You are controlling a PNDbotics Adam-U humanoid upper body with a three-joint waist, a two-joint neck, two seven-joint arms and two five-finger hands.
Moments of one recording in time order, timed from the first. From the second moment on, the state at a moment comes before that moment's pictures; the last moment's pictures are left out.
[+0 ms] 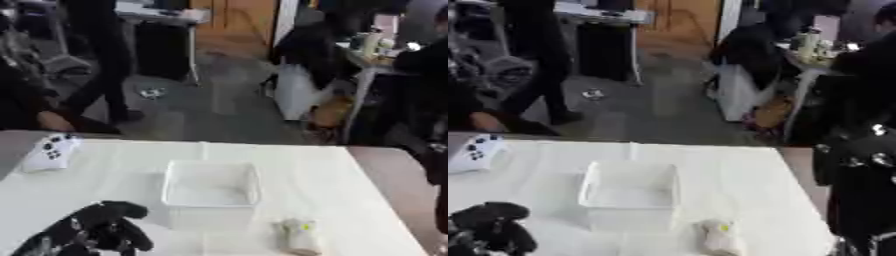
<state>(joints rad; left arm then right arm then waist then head) -0.25 0.58 -0.19 -1.98 0.50 -0.48 -0.36 -0.47 -0.29 0.05 -1.99 -0.07 -0.58 -0.23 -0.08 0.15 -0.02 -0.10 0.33</state>
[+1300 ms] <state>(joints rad) -0.23 0.58 -0.19 -1.98 0.50 -0.48 -0.36 -0.47 -0.31 0.02 -1.99 0.14 -0.39 -0.36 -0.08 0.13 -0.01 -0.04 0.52</state>
